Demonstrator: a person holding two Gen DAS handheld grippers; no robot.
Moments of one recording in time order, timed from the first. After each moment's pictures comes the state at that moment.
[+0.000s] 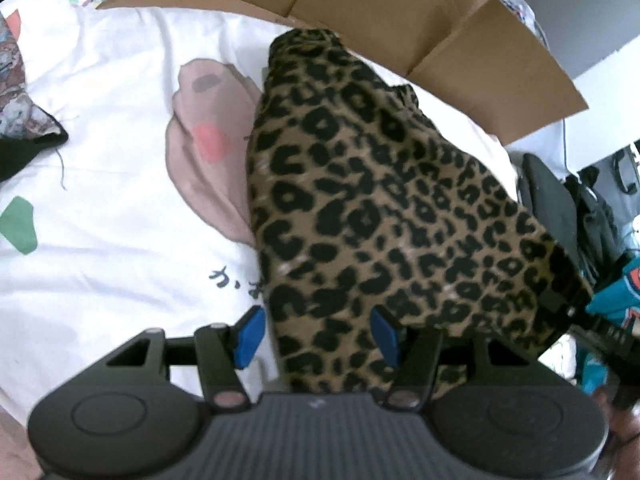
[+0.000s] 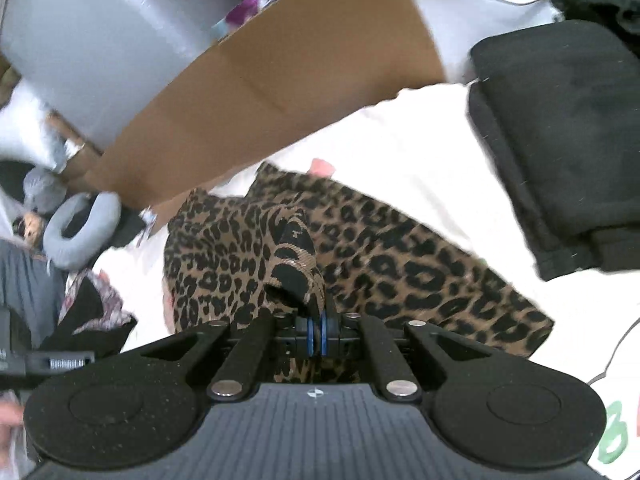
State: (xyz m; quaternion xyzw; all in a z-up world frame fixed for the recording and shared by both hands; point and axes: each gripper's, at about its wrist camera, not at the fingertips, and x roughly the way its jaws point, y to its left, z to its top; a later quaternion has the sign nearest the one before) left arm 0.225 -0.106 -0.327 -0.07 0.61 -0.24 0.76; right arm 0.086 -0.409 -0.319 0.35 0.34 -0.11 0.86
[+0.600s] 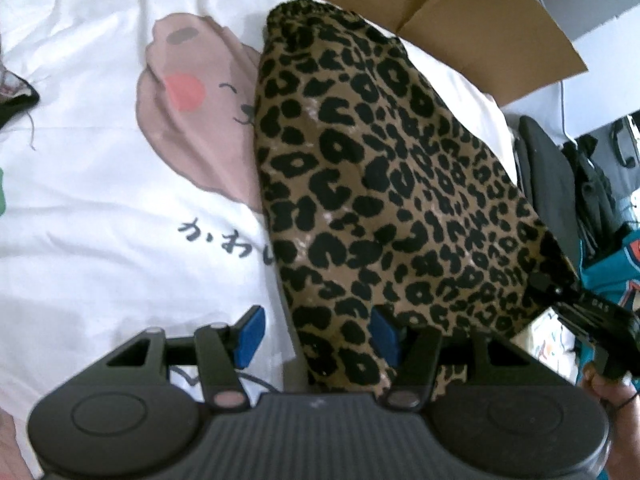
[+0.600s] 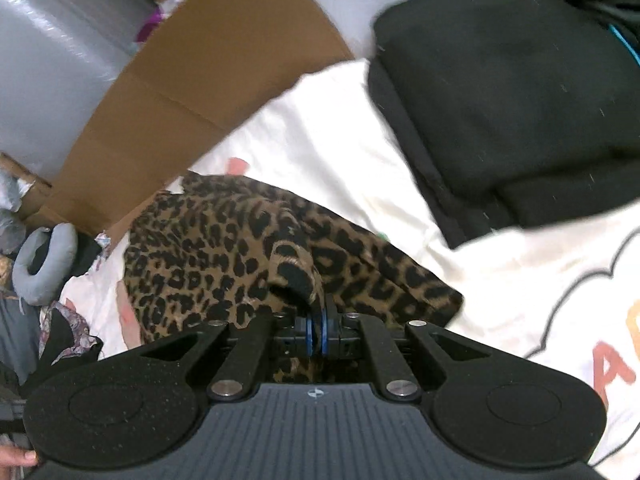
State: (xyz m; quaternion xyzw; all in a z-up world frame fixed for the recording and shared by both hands) left arm 0.217 -0.104 -0.339 -0.06 0.64 -0.26 0.73; right arm 0.054 -0.449 -0.357 0.40 0.37 -0.17 0.82
